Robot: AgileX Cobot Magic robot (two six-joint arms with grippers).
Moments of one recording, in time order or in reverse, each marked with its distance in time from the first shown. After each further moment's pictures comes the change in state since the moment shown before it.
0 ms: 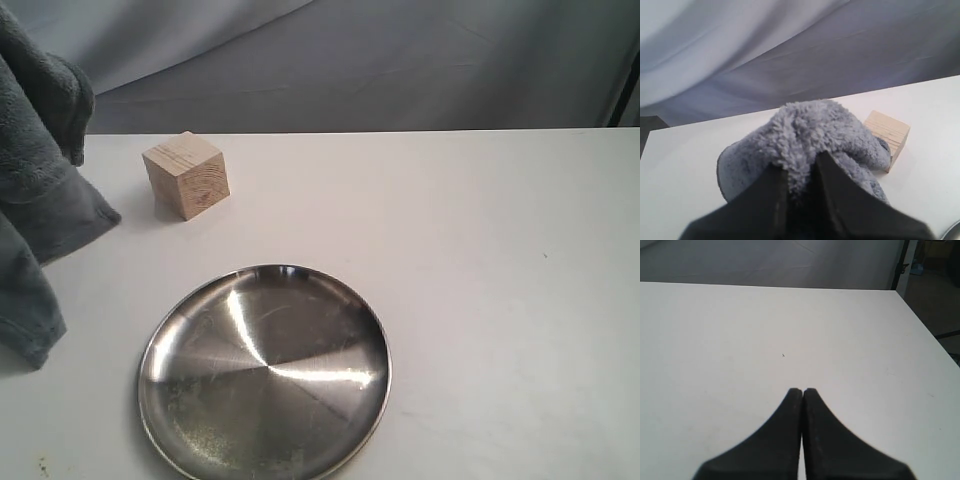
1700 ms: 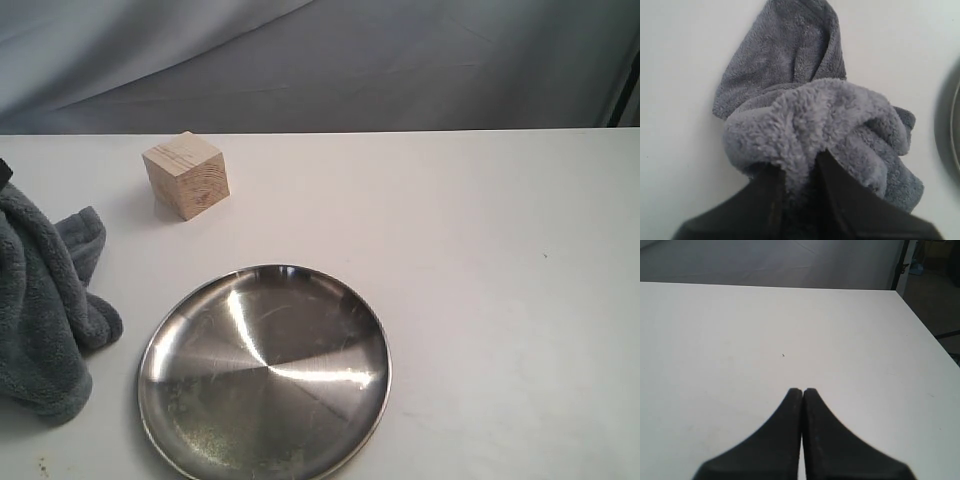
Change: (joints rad) left arm 0.000 0.230 0.343 0.043 0.113 0.045; right arm 0.000 0.000 0.000 0.000 0.000 0.000
